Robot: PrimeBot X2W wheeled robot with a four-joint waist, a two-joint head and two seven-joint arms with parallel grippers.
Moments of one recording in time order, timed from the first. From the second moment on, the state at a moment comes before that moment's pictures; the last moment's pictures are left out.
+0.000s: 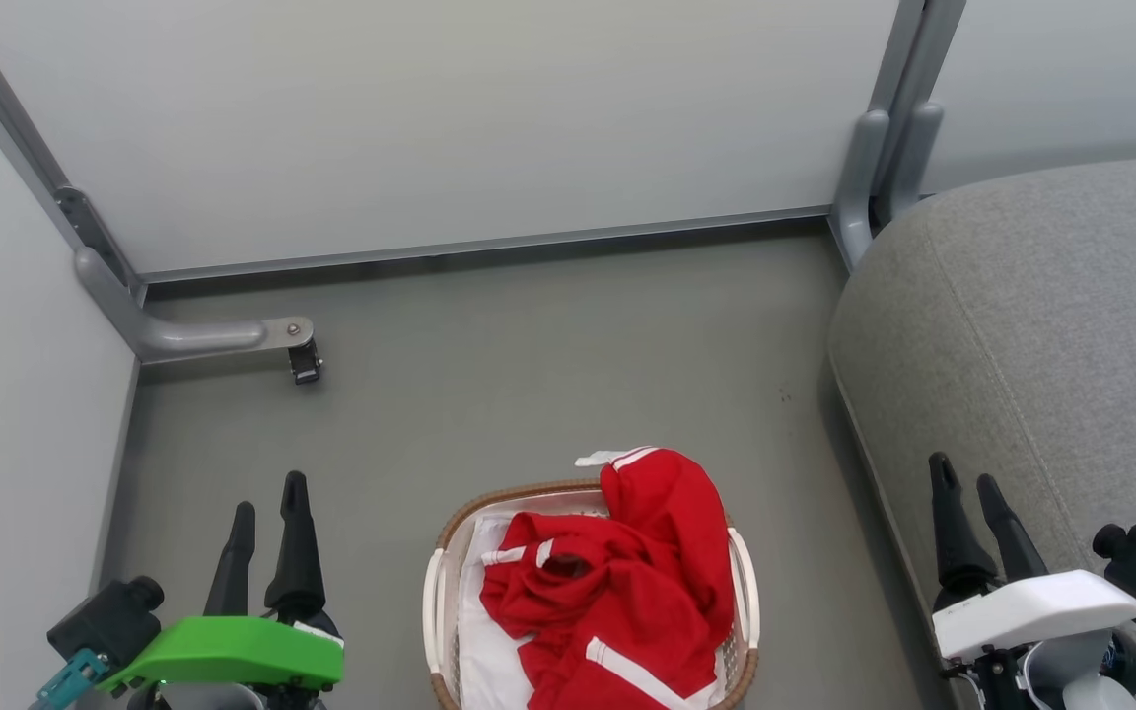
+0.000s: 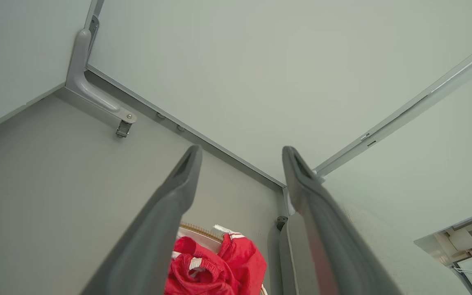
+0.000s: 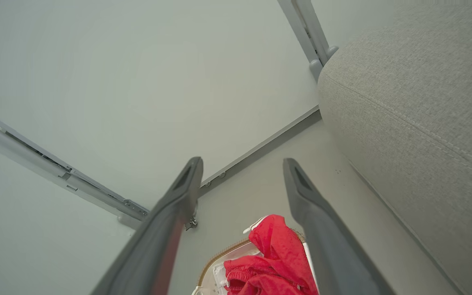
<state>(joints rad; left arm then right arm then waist) 0.01 0.04 -0.07 0.13 -0.79 -0.06 -0.12 -0.01 -0.04 -0.03 0.16 0.72 0.13 -0.12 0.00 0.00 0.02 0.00</state>
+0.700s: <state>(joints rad) 0.04 0.04 -0.13 0.16 -0.60 -0.03 -0.17 -0.01 -0.04 0.00 0.18 0.45 0.13 -0.17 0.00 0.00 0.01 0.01</state>
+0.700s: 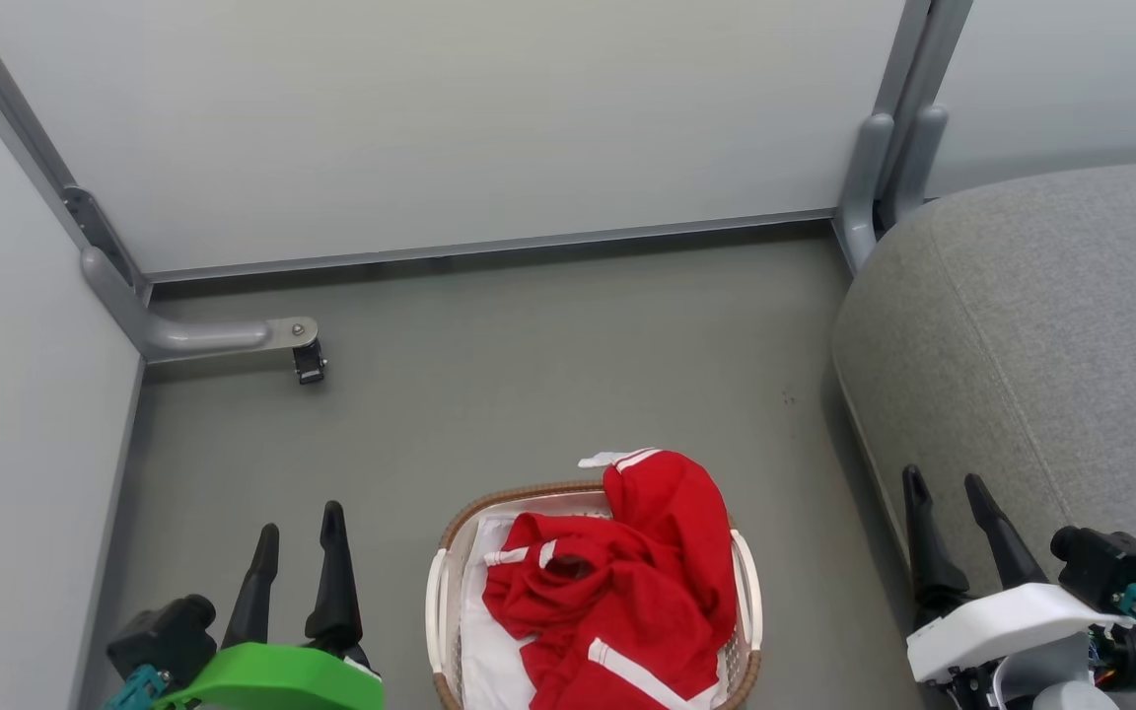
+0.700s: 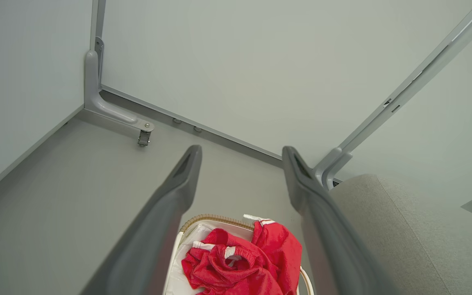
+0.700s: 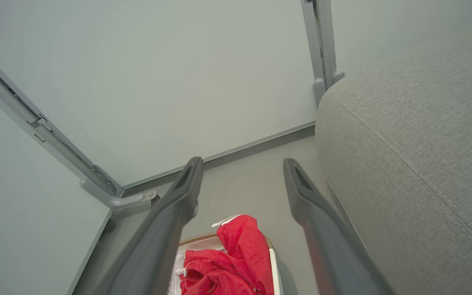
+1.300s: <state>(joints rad) 0.05 0.05 -0.18 0.17 -0.48 -0.02 -0.21 -0.01 -0.05 0.01 0.19 0.29 0.13 -0.21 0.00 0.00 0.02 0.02</state>
